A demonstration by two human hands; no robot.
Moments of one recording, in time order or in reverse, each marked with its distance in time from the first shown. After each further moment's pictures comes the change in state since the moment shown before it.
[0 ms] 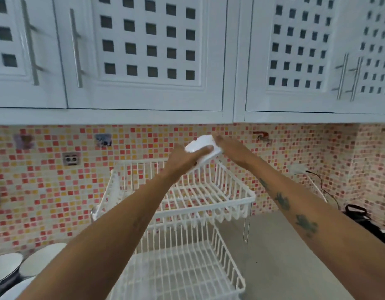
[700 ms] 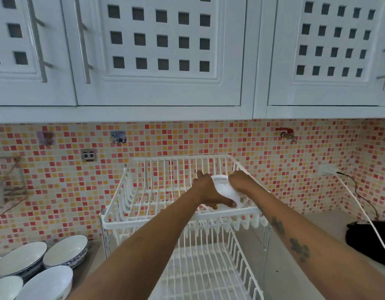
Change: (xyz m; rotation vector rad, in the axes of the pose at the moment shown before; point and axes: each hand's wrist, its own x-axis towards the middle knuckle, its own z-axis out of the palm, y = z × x) left_hand 0.022 -0.074 0.047 0.682 -0.248 -0.122; right_hand 0.047 0.086 0.076 -0.299 -0.148 0.363
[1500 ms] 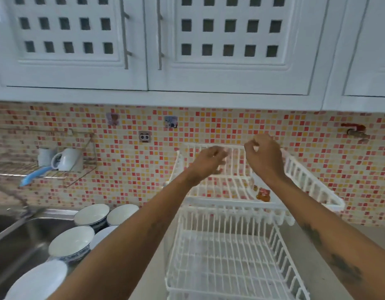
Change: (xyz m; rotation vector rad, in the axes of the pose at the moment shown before) left_hand -0.084 -0.068 -0.098 -0.650 0.183 0.121; right_hand -0.081 -0.100 0.017 0.292 0.551 -0.590
